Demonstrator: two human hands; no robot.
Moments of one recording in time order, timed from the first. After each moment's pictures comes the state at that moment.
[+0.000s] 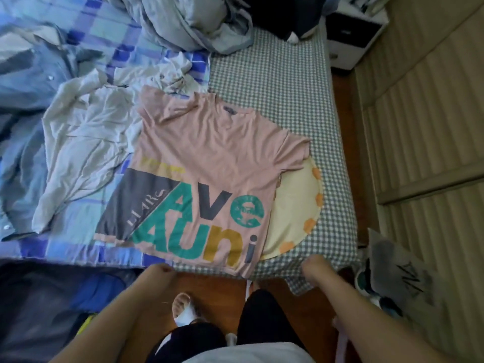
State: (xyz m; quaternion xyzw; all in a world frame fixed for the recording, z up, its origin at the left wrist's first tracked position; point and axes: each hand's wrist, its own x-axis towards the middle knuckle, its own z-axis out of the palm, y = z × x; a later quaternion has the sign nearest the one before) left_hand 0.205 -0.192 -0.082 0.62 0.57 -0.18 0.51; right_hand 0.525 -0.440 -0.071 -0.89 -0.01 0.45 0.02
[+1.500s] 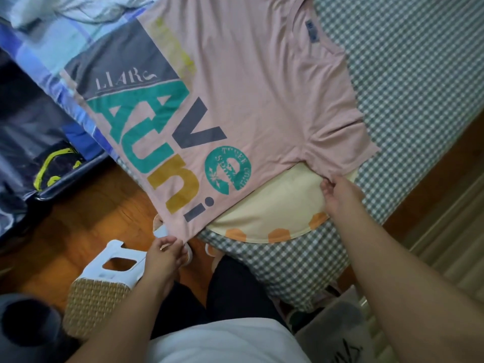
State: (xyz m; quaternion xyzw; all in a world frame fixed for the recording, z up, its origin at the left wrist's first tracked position) left_hand 0.421 -0.428 -0.156 -0.01 0.80 0.23 0.56; right_hand 0.801 -0.288 -0.187 -0.77 0.16 0.43 0.45
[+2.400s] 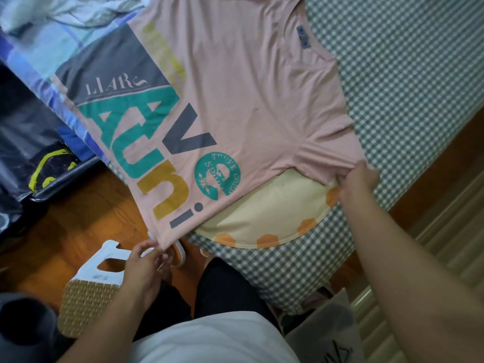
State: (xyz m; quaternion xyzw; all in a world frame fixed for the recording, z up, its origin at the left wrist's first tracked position) left_hand 0.418 -0.418 -0.130 -0.09 0.79 0.26 0.55; right_hand 0.850 -0.240 -0.180 -0.83 0.07 0.32 0.45
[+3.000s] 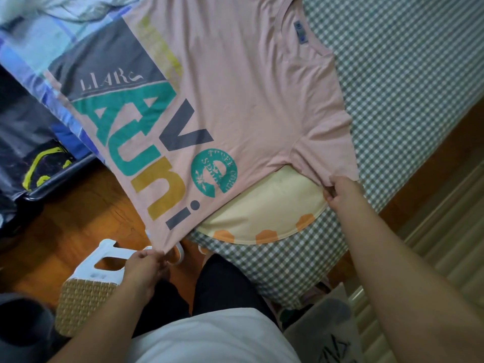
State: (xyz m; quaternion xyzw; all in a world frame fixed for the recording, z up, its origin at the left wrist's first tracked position) left_hand 0.419 -0.416 -0.128 -0.07 0.85 0.09 0.52; right_hand 0.843 -0.271 -0.185 -0.83 0.13 0.43 0.32
